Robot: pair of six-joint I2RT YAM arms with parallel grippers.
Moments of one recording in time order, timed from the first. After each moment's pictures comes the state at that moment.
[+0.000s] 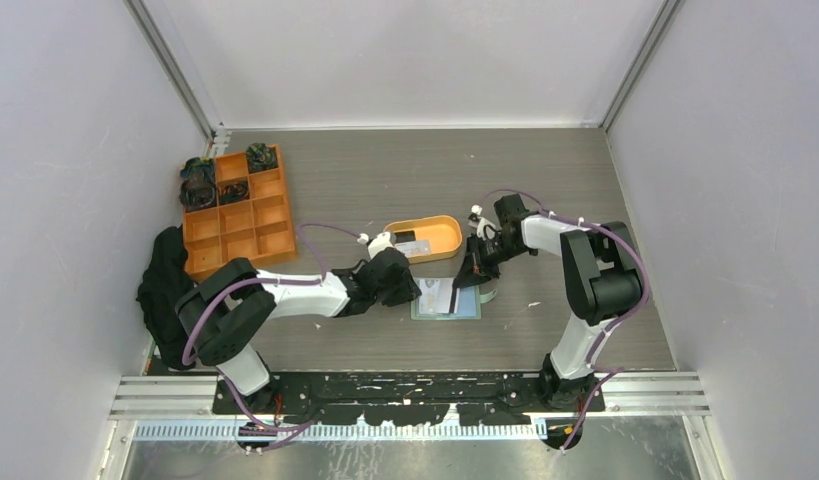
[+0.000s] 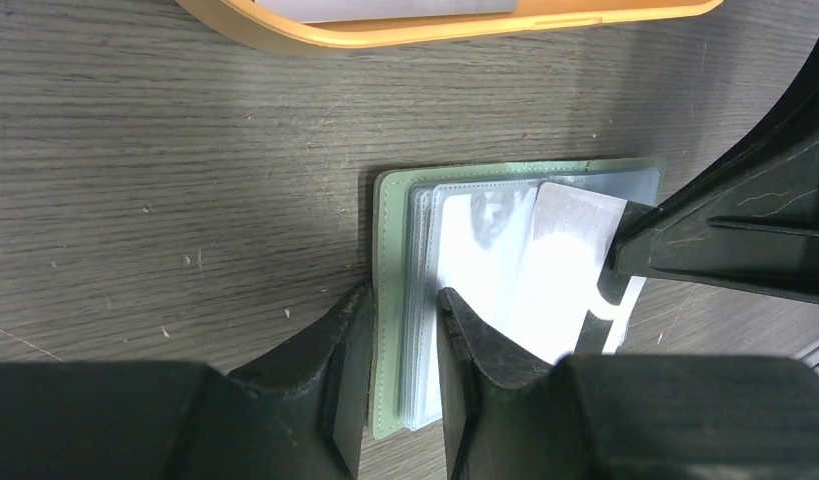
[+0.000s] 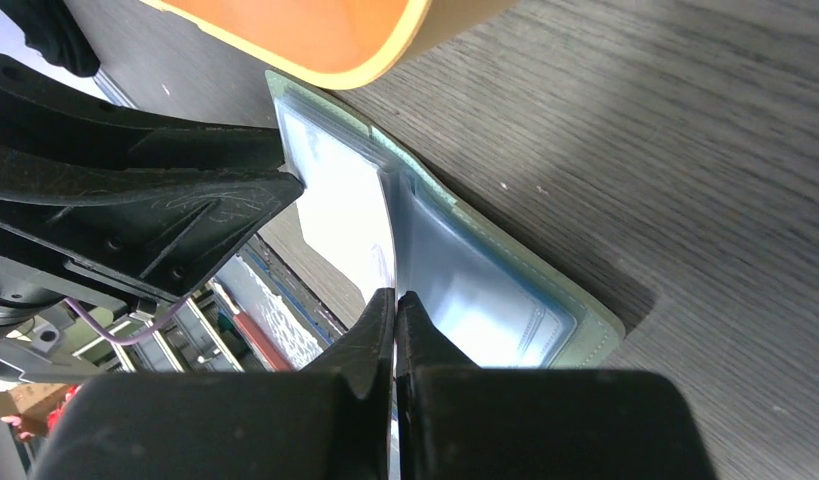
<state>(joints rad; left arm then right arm) -0.94 1.65 0.76 0.08 -0.19 -1.06 0.22 1.77 0.94 -0.54 -0.79 0.24</state>
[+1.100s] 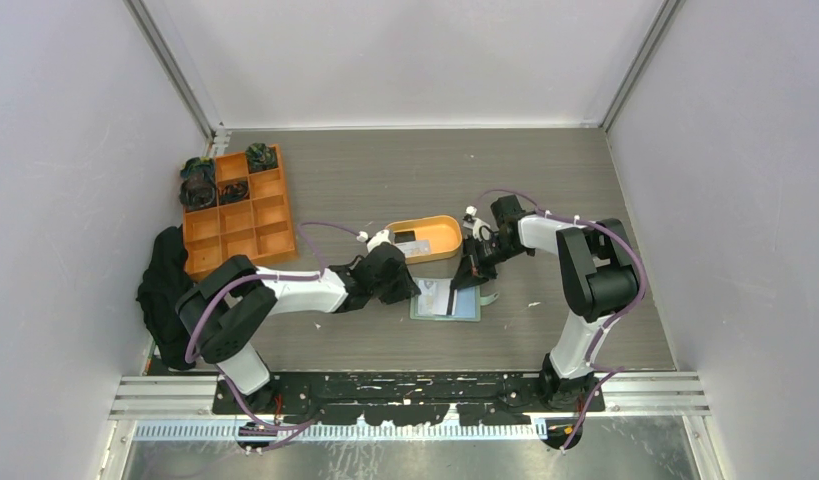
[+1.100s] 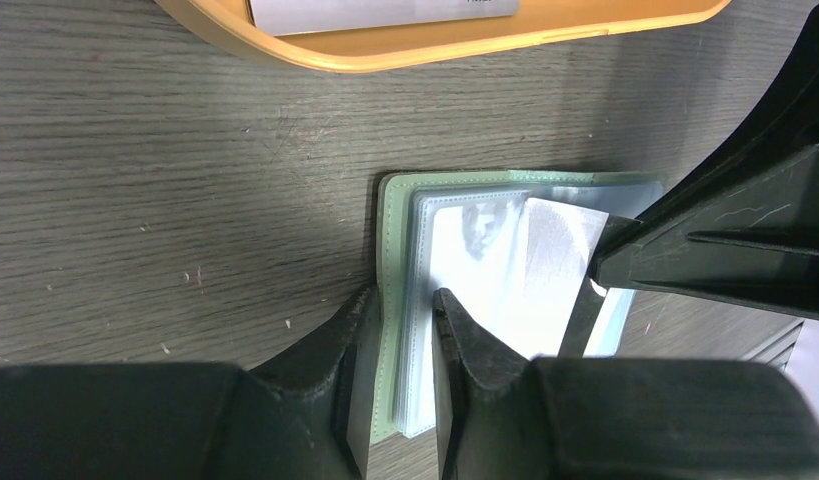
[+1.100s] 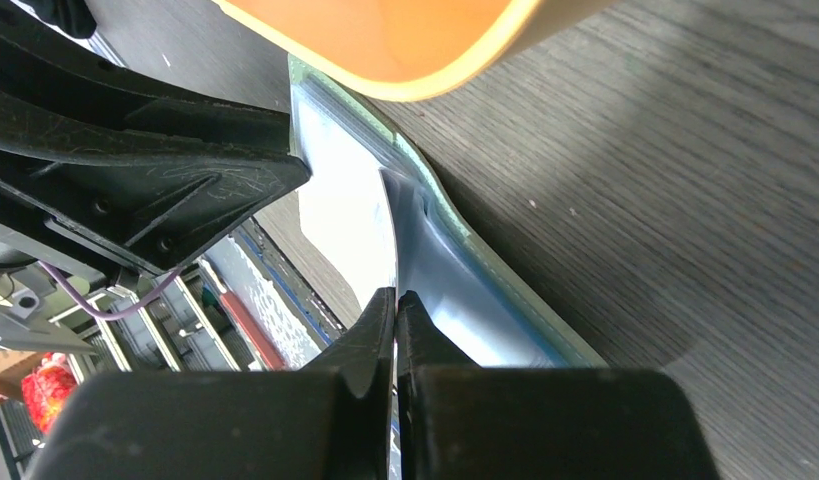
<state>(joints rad) -0.90 1.66 0.77 0.09 -0.10 -1.04 0.24 1.80 0.94 -0.53 -0.84 0.18</state>
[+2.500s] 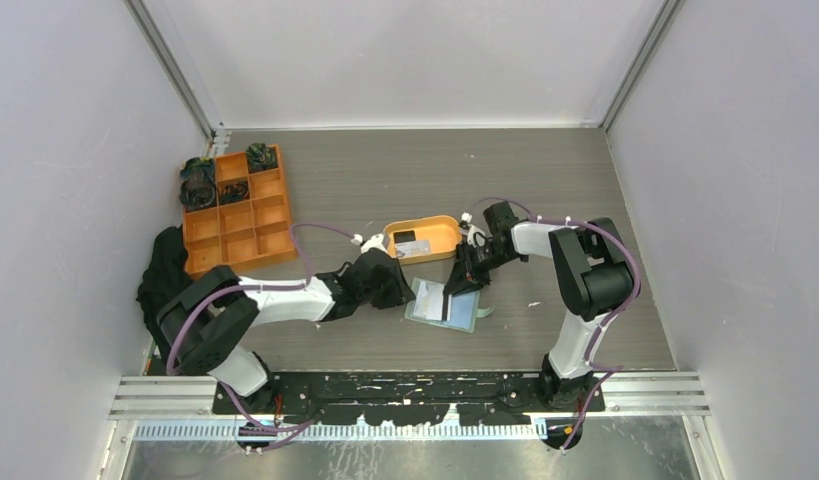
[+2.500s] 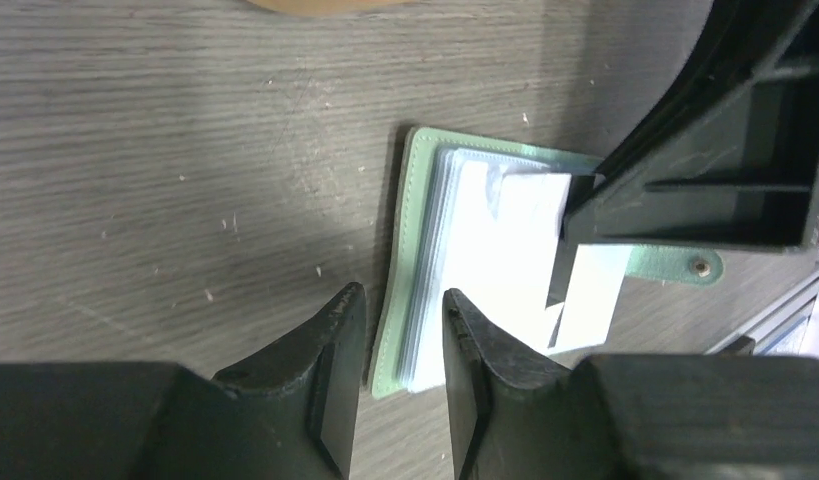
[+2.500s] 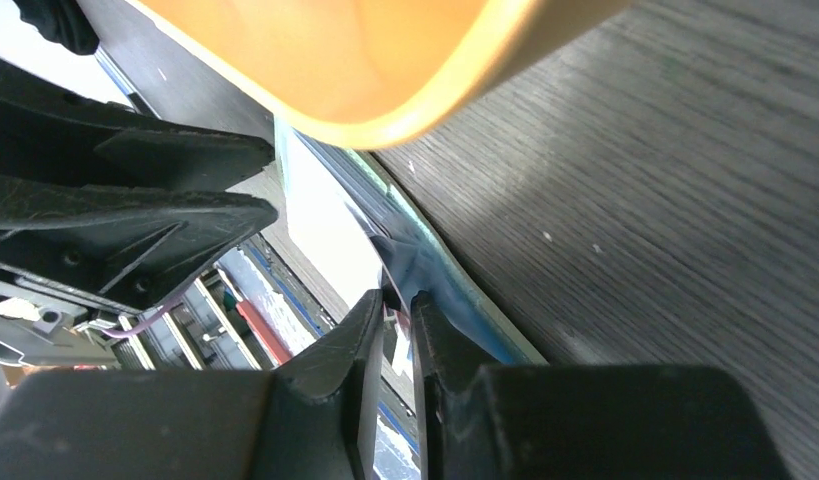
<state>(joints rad) -0.89 1.58 0.68 0.14 -0.07 -0.99 0.28 1.81 0.89 -0.42 -0.83 0.29</state>
